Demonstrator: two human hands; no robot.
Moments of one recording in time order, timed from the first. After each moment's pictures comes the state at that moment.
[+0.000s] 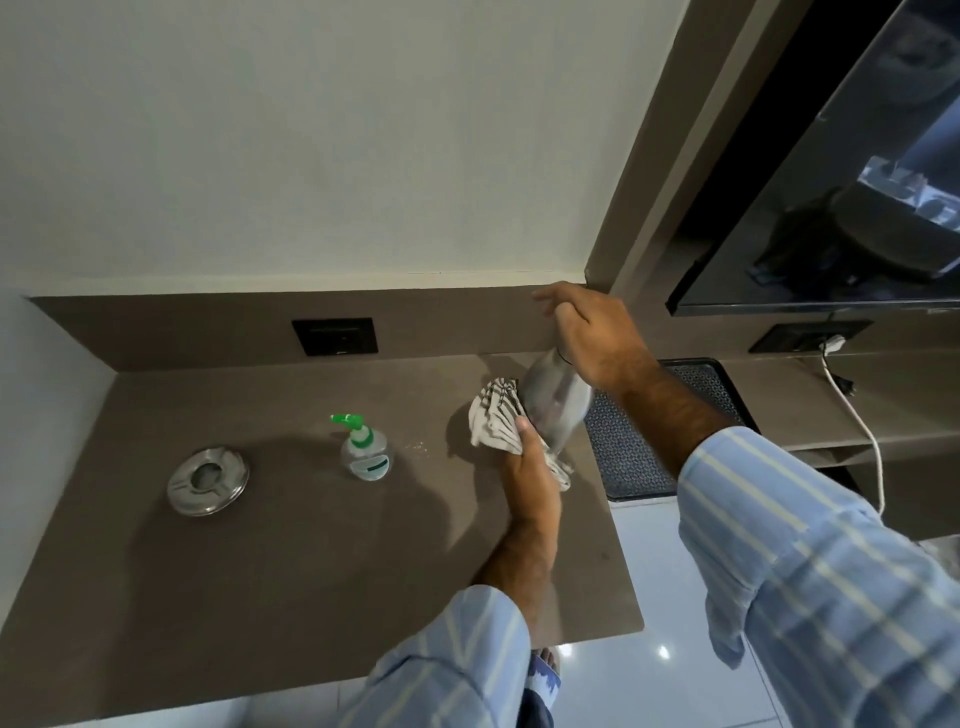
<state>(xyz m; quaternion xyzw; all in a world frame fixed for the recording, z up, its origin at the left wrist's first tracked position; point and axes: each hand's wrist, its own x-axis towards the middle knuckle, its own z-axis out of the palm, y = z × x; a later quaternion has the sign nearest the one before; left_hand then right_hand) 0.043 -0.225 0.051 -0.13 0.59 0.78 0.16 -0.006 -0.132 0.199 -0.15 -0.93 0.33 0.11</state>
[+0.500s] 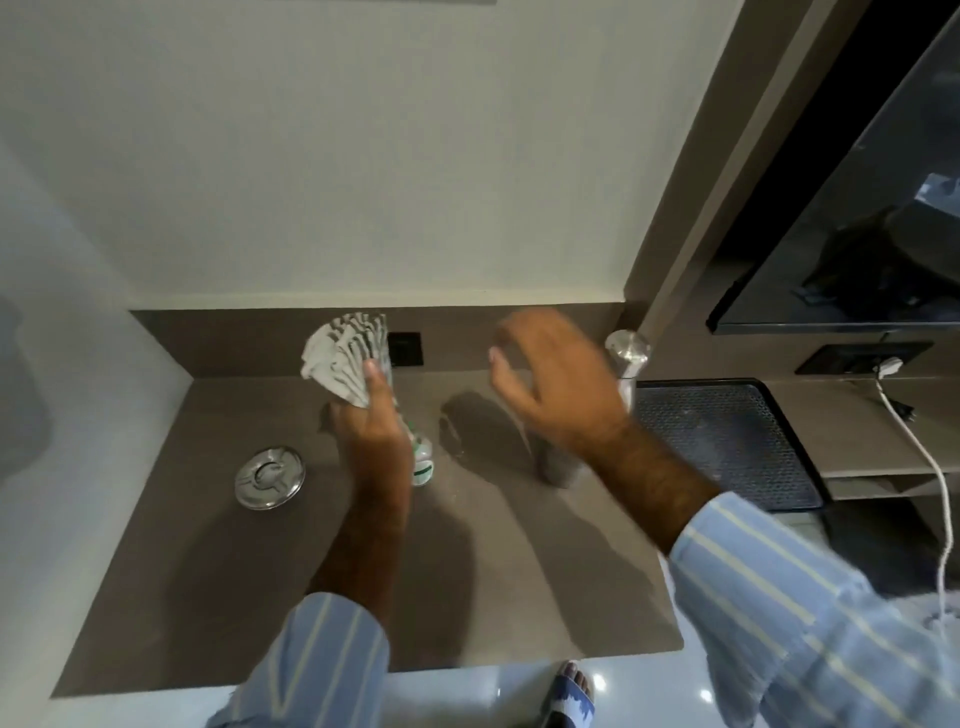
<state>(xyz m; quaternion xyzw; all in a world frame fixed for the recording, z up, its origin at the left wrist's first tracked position) -0.050 -0.399 0.147 -0.04 0.67 0.73 -0.14 0.007 -0.226 0.213 0.01 -0.96 0.20 0.21</state>
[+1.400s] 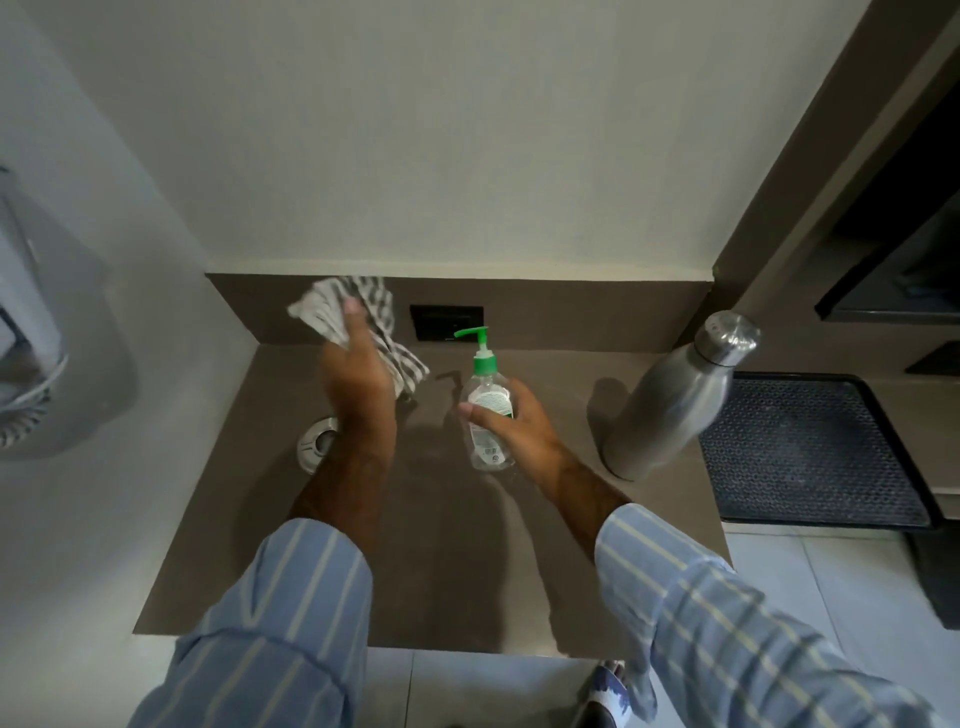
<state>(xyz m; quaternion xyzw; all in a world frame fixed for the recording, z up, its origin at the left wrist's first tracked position) -0.116 -0.459 0.149 -0.19 0.71 0.67 -0.10 -0.032 -0.311 0.081 -0.18 -0.65 0.73 -0.05</state>
